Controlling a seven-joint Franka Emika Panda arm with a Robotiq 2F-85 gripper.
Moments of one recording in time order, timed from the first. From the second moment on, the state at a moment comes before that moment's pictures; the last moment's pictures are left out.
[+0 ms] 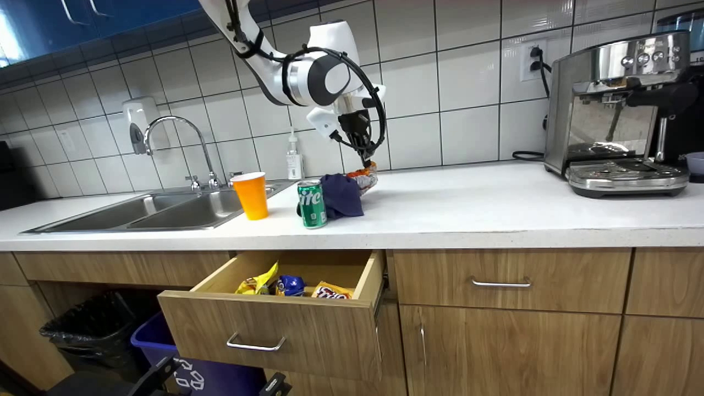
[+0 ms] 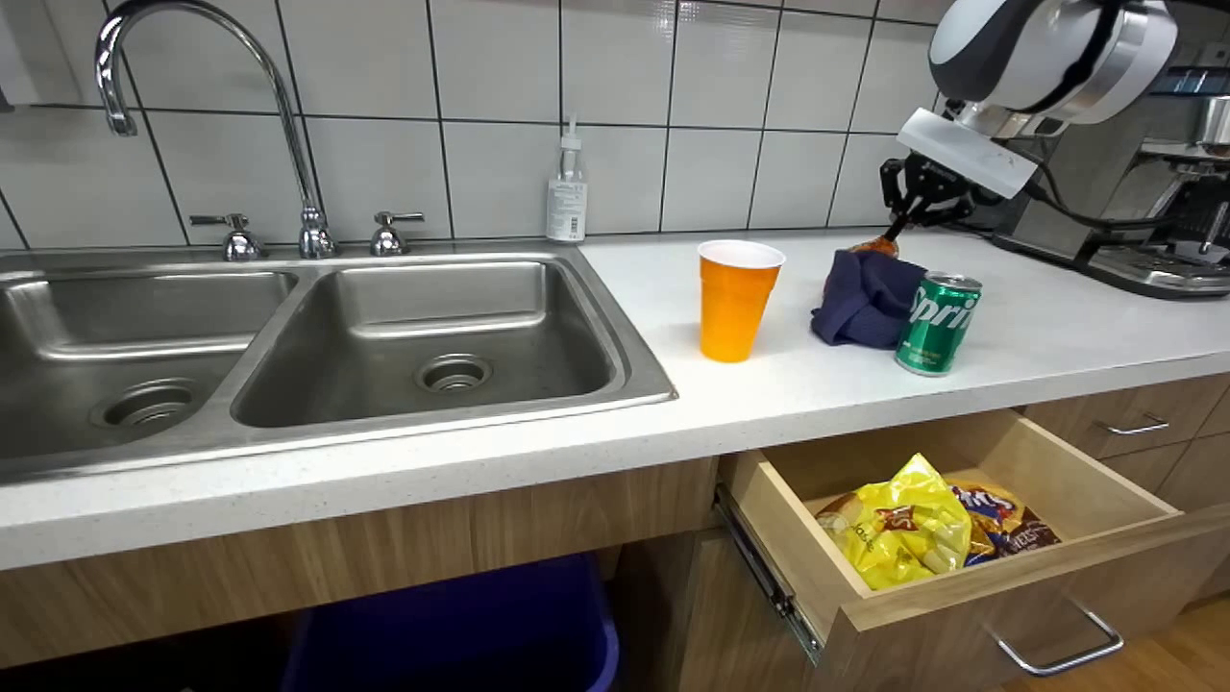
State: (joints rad) arm -0.08 0.48 -0.08 -1.81 0.27 2.74 0.44
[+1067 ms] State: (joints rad) arm -0.08 0.29 -0.06 -1.94 0.36 2.78 0.31
